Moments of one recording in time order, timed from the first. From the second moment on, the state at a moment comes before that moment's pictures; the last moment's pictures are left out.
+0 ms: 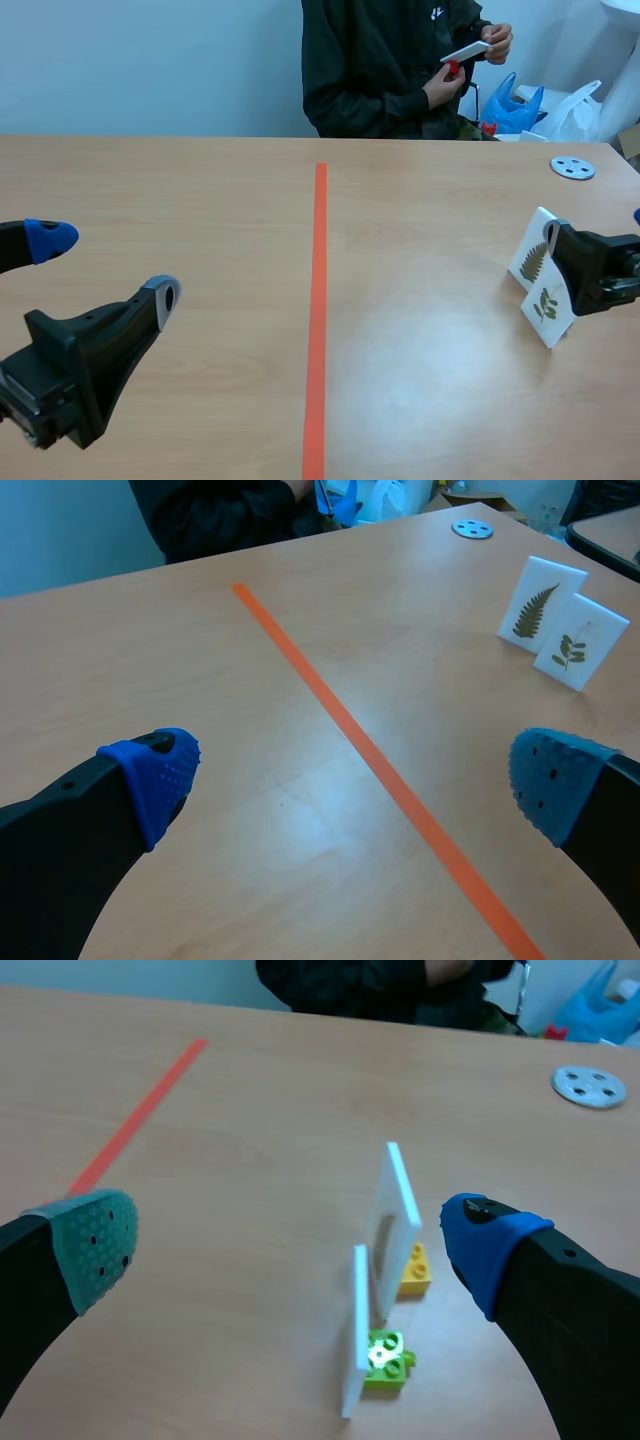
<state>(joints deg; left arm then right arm) 47.7 -27.5 -7.5 122.6 -21.5 -21.4 -4.6 -21.9 19.4 22.0 93.3 19.5 35.6 2.6</state>
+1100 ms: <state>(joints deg) 46.8 -27.7 -7.5 122.6 -21.6 -21.6 -4.6 -32.2 13.9 7.3 115.8 21.8 35.6 -15.4</state>
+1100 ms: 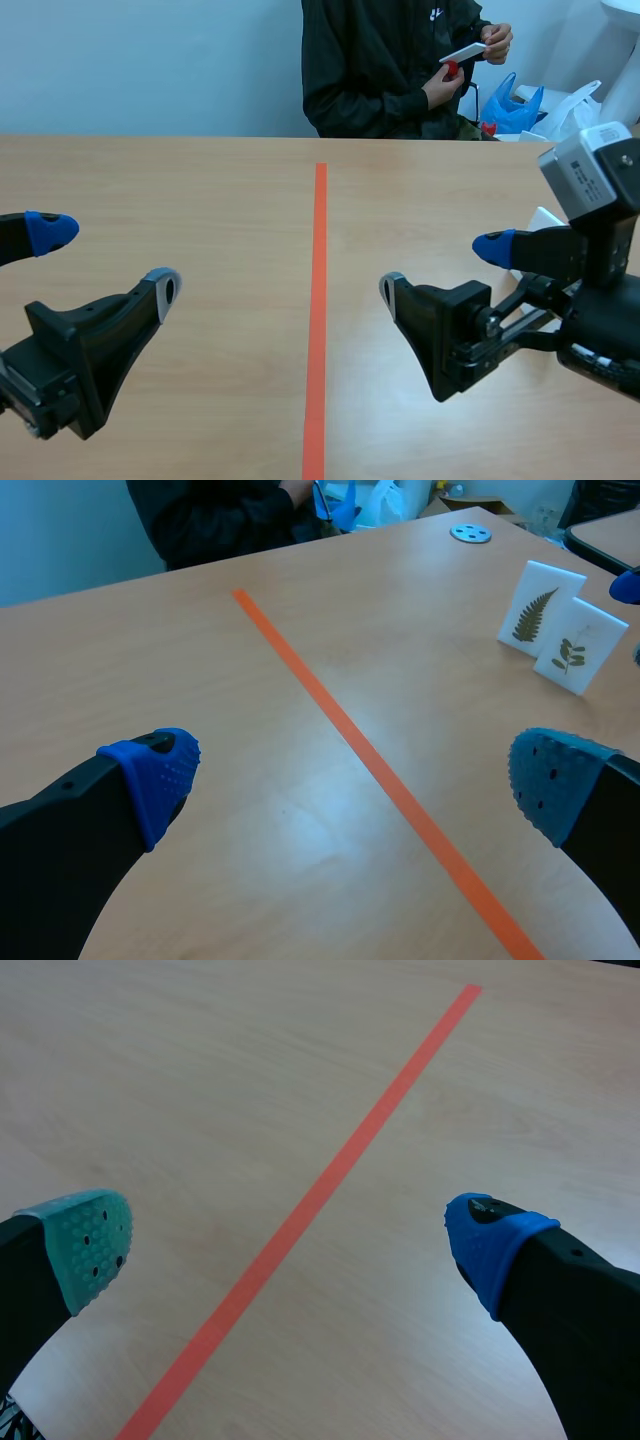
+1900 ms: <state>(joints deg) 46.7 -27.7 -7.5 122.6 -21.6 -21.6 -4.6 -32.2 17.6 7.9 115.8 20.8 35.7 -12.4</state>
